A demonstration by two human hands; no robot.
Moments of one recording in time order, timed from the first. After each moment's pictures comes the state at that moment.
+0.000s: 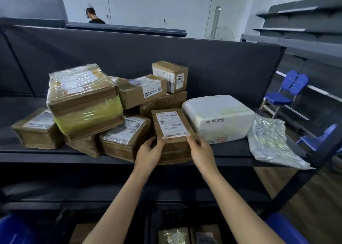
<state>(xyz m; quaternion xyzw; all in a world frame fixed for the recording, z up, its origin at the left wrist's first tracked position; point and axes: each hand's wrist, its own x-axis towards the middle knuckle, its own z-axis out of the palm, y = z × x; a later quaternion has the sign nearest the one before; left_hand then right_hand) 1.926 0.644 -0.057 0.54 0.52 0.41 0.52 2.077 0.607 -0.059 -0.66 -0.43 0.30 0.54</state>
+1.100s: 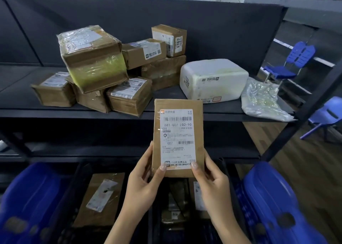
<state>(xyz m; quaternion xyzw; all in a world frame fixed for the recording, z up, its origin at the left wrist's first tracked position) 1.859 0.442 -0.107 0.58 0.39 0.48 0.52 2.018 0.389 -0.110 -0.56 -0.41 0.36 0.62</state>
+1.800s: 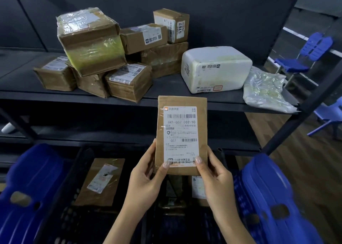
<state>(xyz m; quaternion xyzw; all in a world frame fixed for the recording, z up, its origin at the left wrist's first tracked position) 1.879 0.408 -0.115 0.58 0.42 0.47 0.51 2.040 0.366 -0.120 -0.57 -0.40 0.37 0.61</state>
